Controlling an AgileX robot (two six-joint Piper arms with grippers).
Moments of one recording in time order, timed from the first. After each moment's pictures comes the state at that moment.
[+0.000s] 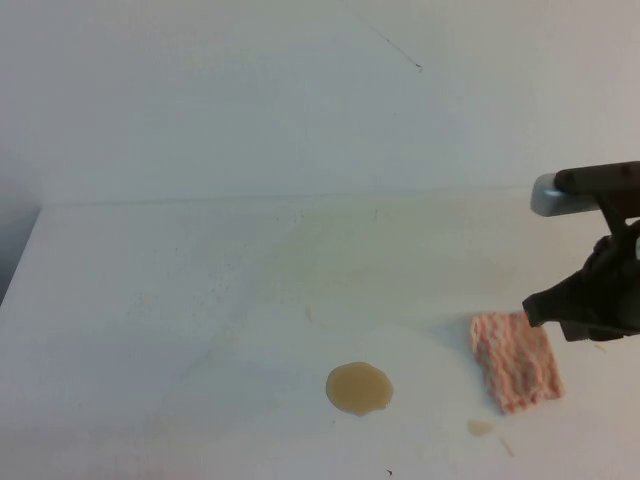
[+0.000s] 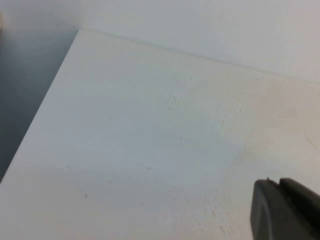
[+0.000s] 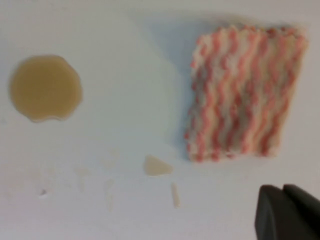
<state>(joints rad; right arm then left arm) 0.41 1.46 -1.06 -0.05 0.81 0.20 -0.04 0.00 0.00 -0.15 0.32 -0.21</state>
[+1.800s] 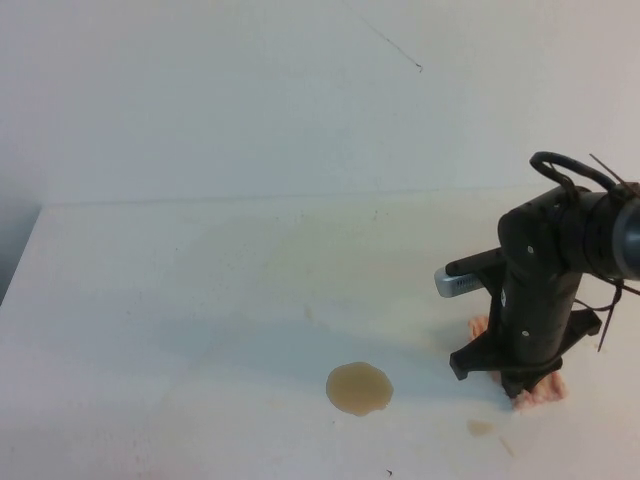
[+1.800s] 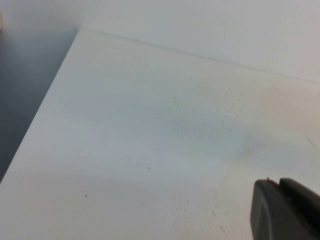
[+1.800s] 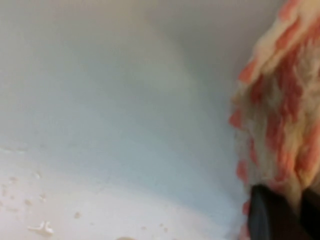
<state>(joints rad) 0.47 2.00 -1.27 -0.07 0.90 0.19 -0.04 0.00 0.00 -0.15 0.32 -0.21</state>
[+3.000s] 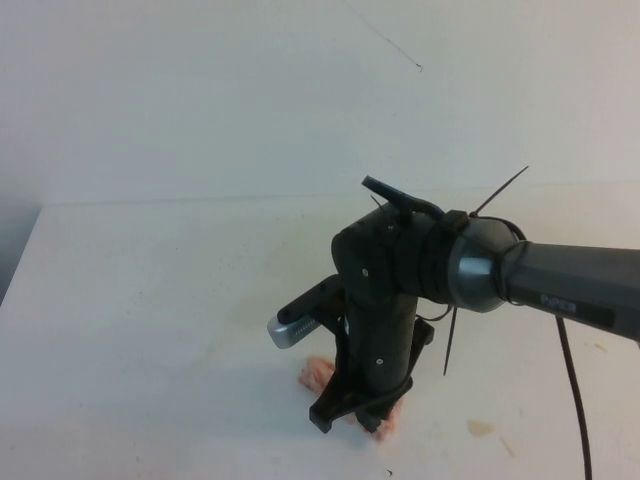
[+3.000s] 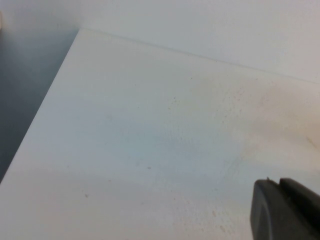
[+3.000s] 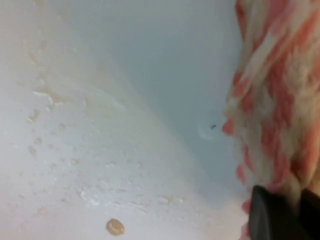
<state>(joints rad) 0.76 2.14 -1.61 0.07 1.05 -0.04 -0.04 0.00 0.00 -0.15 0.32 -0.21</state>
